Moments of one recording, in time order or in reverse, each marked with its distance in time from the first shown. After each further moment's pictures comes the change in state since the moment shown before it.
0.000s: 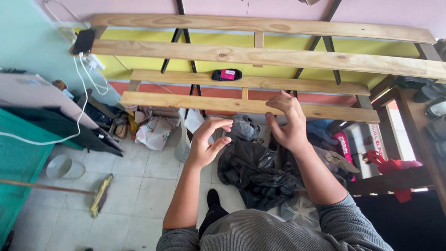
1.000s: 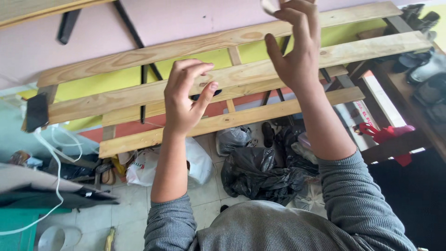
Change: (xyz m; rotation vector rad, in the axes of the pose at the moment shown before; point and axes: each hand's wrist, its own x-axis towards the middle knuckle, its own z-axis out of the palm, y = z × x) left_hand 0.222 -0.087 -0.061 0.166 -0.118 0.300; right_hand 0.172 0.110 0.023 -0.522 0.010 0.003
